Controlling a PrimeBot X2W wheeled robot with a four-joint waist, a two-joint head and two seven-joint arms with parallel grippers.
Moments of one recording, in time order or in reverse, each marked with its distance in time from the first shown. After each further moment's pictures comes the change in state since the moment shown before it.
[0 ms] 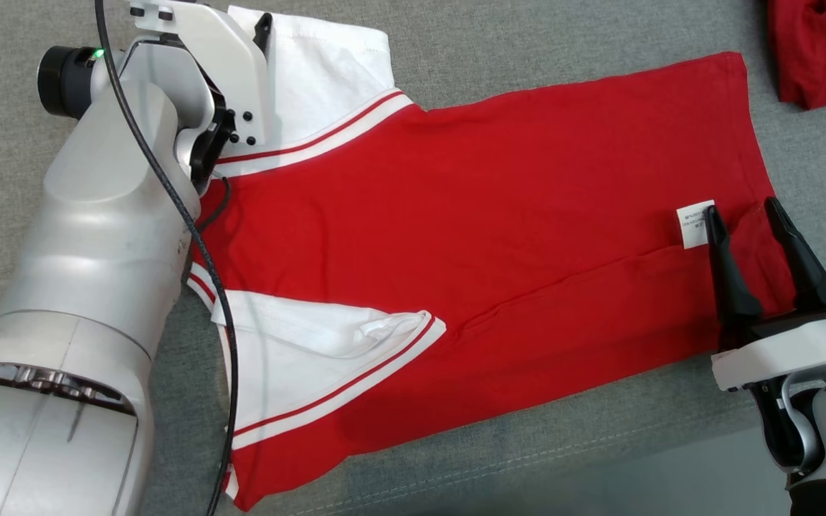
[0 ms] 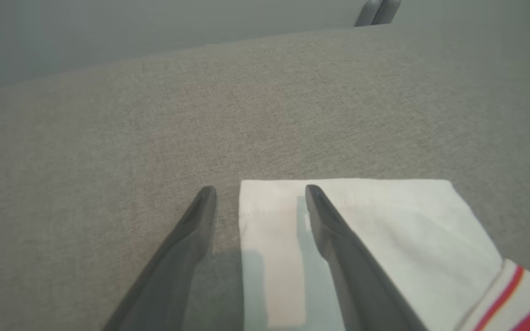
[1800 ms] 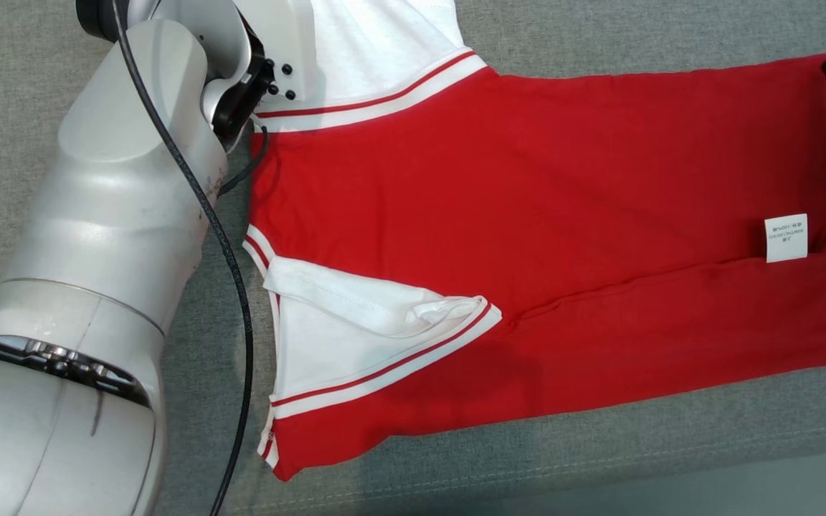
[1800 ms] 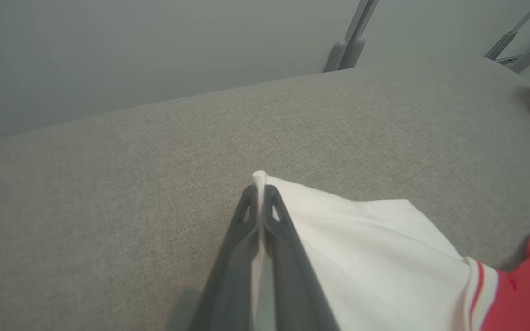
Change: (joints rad) left arm -0.079 -0.012 -0.168 -0.078 -0.155 -0.078 -0.044; right arm -0.550 -0.287 0.126 0.347 0.473 0.000 0.630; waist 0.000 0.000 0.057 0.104
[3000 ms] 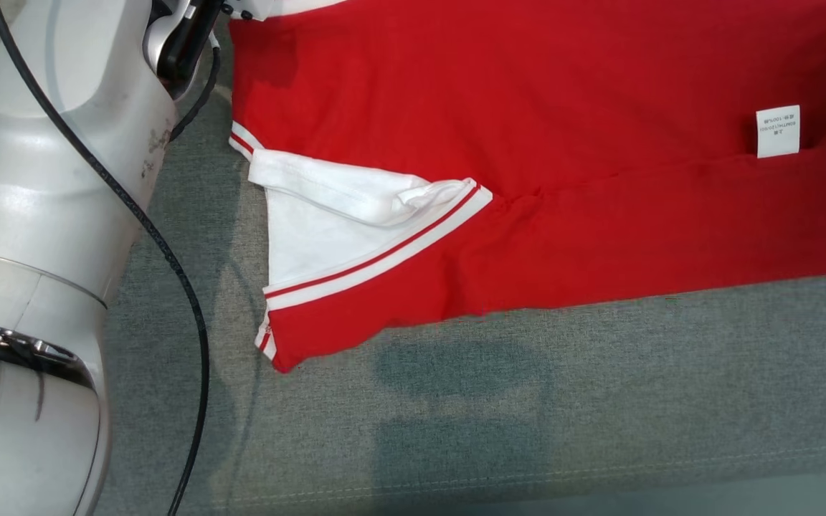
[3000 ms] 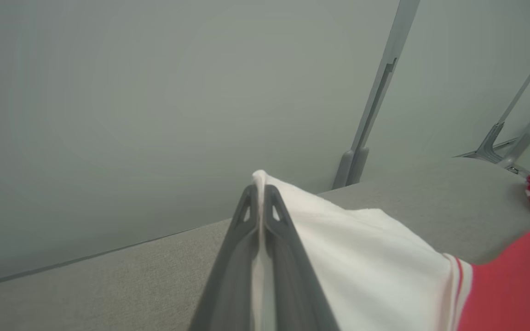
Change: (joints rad) left arm -0.070 0.092 -0.116 -0.092 -0.108 0.000 -0.278; right arm -0.201 -0.002 0.208 0.193 -0.022 0.000 -0.349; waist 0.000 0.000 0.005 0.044
